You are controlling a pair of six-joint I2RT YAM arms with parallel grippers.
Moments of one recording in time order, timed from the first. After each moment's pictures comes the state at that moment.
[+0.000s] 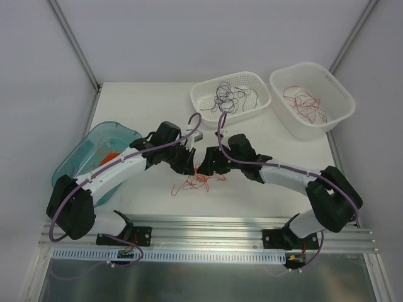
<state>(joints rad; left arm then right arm) -0.62 1.36 0.96 -0.53 0.47 -0.09 0.74 1.47 0.76 0.11 -0.36 0.58</state>
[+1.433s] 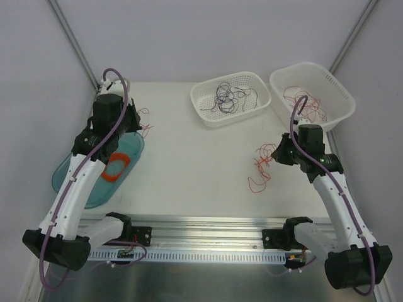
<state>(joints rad) -0.25 1.06 1.24 -0.63 -0.12 -0.23 0.15 0.96 0.90 -0.70 -0.12 0.32</state>
